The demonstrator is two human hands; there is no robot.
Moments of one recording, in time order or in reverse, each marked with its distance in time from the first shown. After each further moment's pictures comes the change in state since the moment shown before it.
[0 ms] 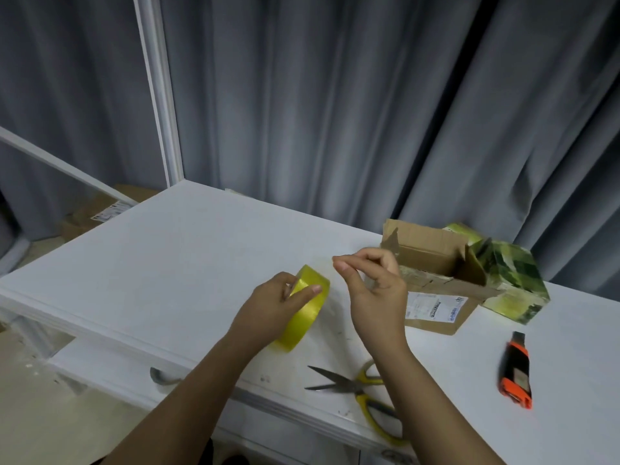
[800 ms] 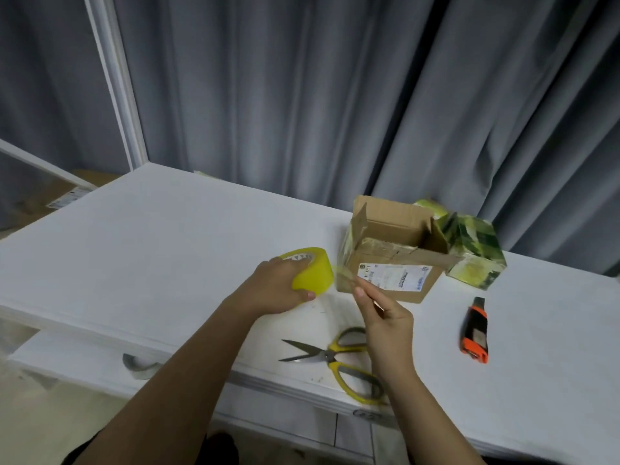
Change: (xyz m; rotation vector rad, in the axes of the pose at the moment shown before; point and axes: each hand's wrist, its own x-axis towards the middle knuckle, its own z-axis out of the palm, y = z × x) left_hand 0.025 0.011 0.034 0.639 -0.352 0.308; right_hand -0.056 0.029 -0.067 -0.004 0.068 0.290
